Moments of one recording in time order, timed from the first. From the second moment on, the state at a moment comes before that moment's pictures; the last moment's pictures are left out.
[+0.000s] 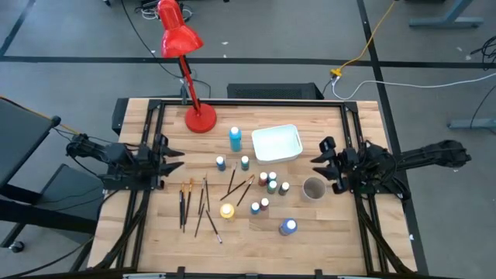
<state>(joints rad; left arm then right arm) -0.36 0.02 0.14 0.16 -0.43 0.11 0.07 0.54 0.02 0.91 -0.08 0.07</state>
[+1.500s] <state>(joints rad) -0.36 0.42 0.22 0.38 -0.61 0.19 0.36 1.33 0.94 -0.21 -0.44 -0.14</state>
